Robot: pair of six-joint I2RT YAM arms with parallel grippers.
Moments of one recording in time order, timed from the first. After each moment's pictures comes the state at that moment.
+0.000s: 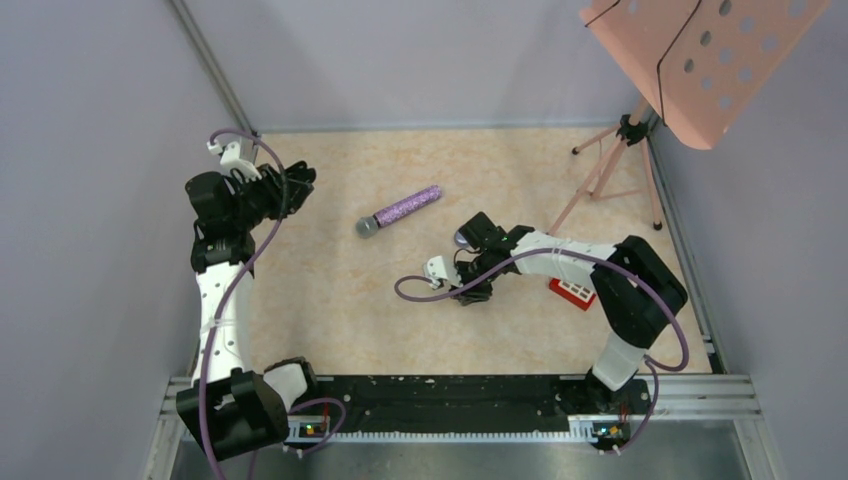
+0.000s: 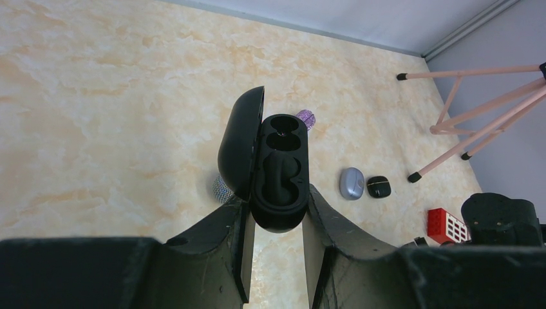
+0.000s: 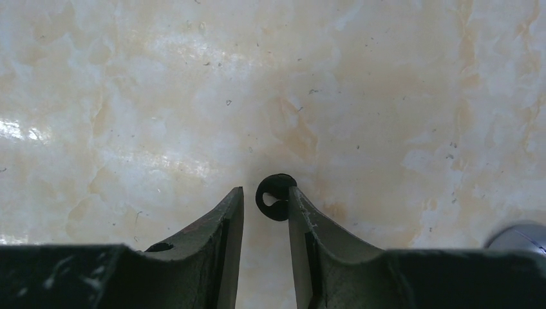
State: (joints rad) left arm 0.30 1.07 0.97 -0.17 0.70 -0.34; right arm 0.76 1.70 1.02 -0.52 -0.52 -0.97
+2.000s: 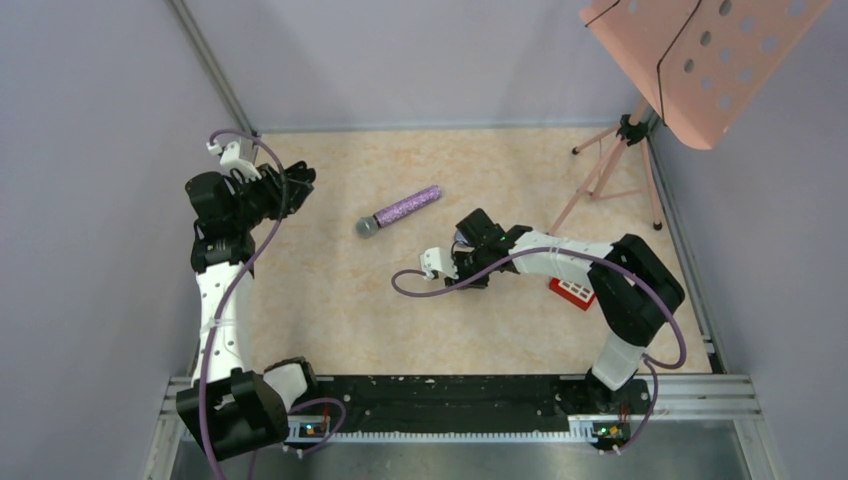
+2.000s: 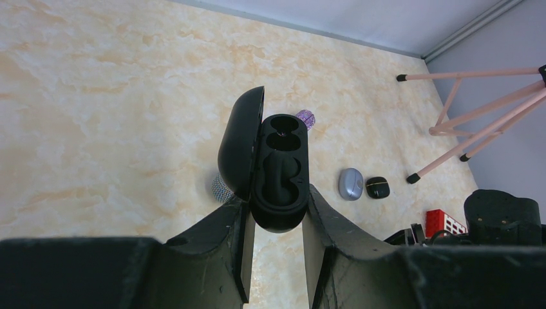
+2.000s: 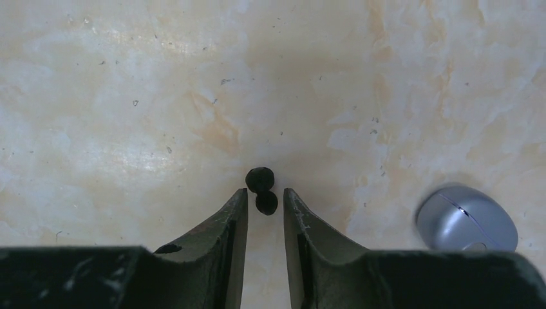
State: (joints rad) left arm 0.30 1.07 0.97 -0.18 0.70 -0.35; right arm 0.76 1.72 1.03 -0.40 -0.36 -0.92
